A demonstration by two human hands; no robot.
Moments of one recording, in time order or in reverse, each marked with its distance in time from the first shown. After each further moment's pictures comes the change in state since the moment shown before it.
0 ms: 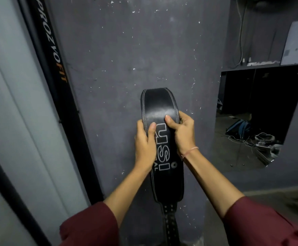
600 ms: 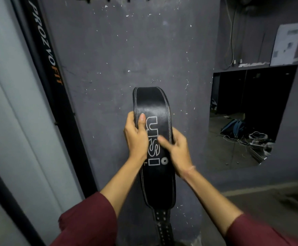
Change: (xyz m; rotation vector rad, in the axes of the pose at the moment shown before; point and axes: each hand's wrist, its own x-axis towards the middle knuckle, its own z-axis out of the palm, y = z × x) left_hand 0.018 0.020 -0.001 -0.103 0.118 0.060; right_hand -0.052 0.007 -0.015 -0.080 -0.108 0.043
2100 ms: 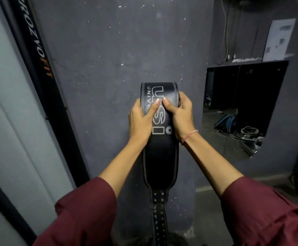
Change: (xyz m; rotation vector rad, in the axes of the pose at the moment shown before) left_hand 0.011 0.027 0.023 0.085 -0.178 -0.092; right_hand 0.055 -0.047 -0.010 0.088 0.105 -0.119
